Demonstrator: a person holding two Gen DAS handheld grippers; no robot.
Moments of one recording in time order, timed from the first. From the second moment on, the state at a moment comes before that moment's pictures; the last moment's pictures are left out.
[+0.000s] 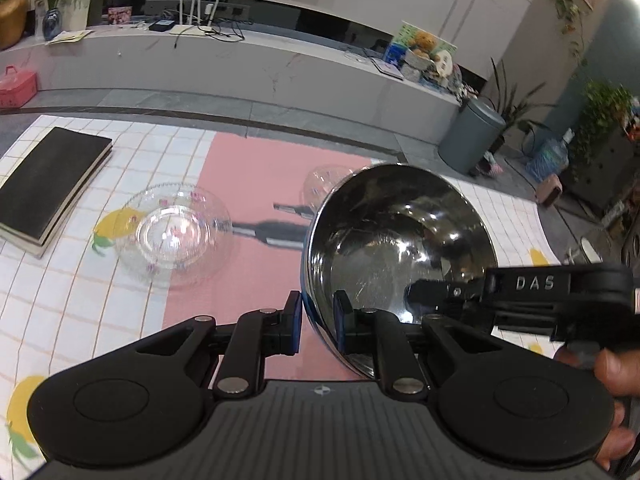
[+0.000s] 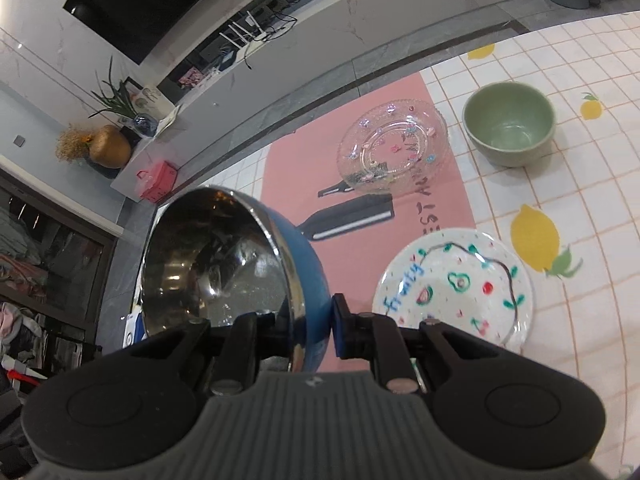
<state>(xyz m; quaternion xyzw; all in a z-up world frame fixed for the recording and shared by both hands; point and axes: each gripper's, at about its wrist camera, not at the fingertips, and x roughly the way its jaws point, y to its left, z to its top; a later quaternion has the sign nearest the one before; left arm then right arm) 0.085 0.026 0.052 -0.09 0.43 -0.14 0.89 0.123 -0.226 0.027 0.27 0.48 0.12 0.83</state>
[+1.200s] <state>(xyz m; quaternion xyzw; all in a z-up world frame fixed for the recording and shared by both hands) -0.018 -0.003 0.019 0.00 0.50 -0.20 0.84 0.004 -0.245 -0.014 0.26 0.53 0.10 0.80</state>
